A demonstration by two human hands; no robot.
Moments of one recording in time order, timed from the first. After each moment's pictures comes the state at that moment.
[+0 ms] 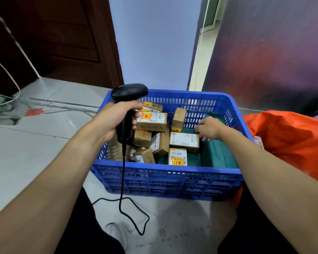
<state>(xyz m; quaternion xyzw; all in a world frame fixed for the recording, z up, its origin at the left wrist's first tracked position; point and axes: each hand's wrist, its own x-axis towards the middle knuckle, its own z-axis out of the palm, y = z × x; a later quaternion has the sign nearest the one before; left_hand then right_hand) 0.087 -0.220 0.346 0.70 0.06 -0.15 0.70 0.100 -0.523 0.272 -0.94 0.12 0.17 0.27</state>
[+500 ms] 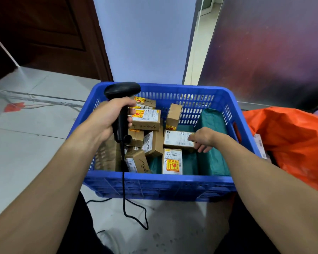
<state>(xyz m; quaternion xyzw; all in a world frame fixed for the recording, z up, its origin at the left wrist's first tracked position) 0.138 -0.242 0.321 0.68 0.12 -0.18 0.71 0.134 -0.542 0.209 -0.87 0.21 0.31 0.33</state>
